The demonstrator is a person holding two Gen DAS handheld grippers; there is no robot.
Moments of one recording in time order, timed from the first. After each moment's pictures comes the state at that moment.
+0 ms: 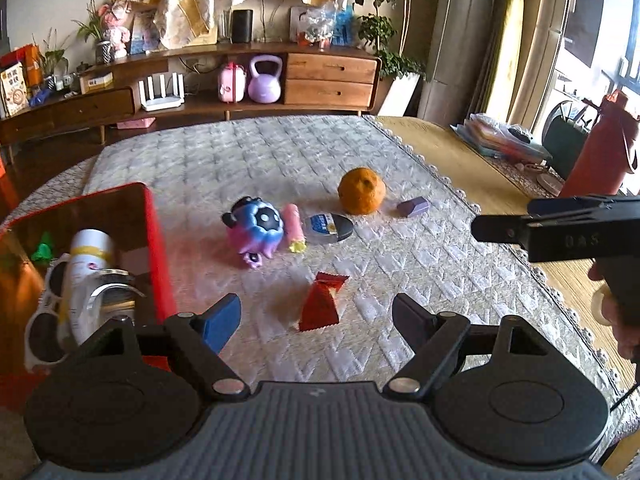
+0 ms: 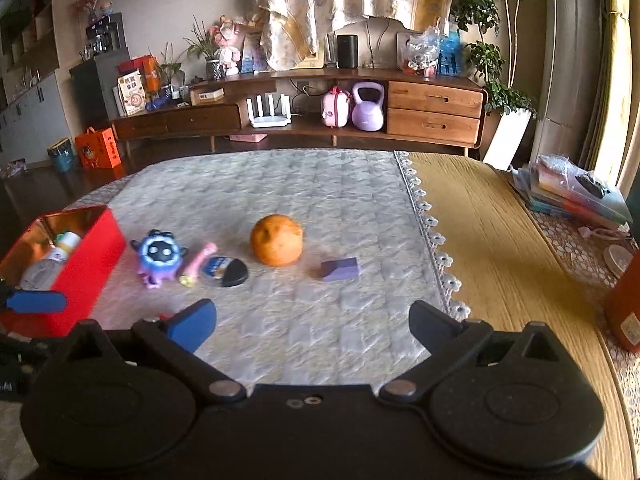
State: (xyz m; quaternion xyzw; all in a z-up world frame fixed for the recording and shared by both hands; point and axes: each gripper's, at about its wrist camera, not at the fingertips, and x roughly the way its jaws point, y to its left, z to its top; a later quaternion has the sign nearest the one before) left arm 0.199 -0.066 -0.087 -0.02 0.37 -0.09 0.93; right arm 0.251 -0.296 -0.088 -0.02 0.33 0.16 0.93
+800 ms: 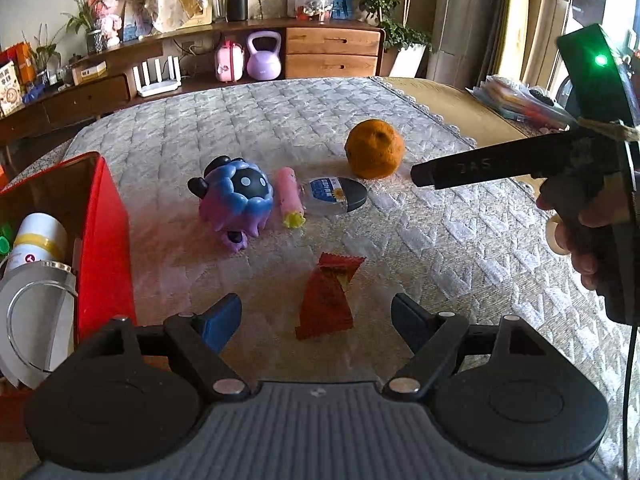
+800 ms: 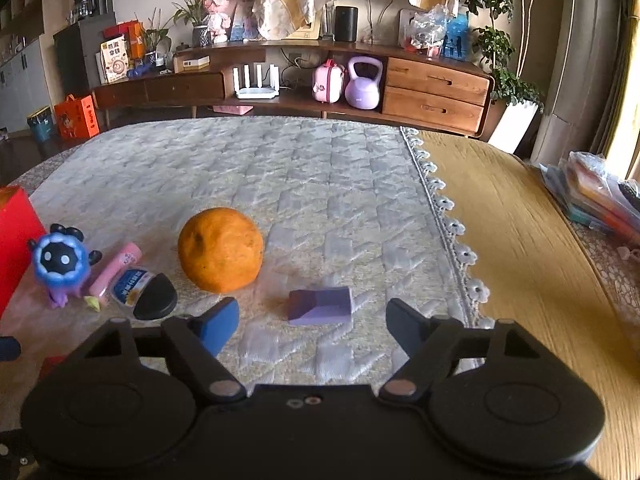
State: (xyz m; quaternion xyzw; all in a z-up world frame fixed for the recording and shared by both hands) left arm 0.238 -0.084 -0.140 0.01 0.39 -0.08 0.92; right arm 0.337 -0.269 -0.145 -0.06 0.36 0.15 0.92
